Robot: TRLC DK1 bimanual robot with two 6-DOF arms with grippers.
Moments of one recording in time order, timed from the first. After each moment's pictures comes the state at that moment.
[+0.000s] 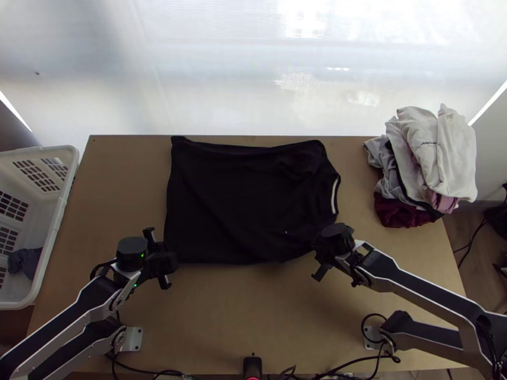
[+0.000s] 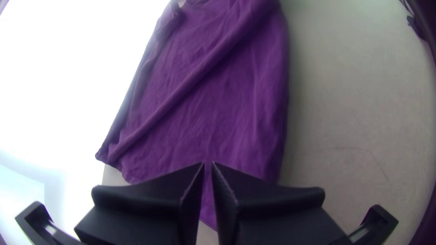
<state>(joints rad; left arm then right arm) -0.44 0.87 0.31 -0.05 0.04 1.00 0.69 1.23 0.54 -0.26 0.18 -0.38</state>
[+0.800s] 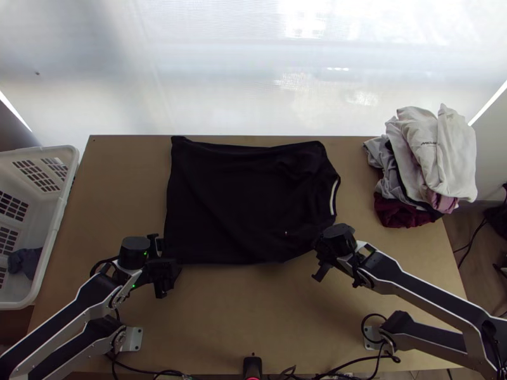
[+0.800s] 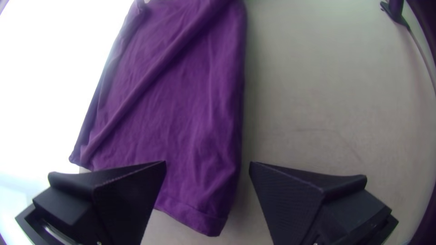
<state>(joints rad) -0.43 0.89 0.34 -0.24 0.12 1.05 0.69 1.19 0.54 -0.27 0.18 -0.37</state>
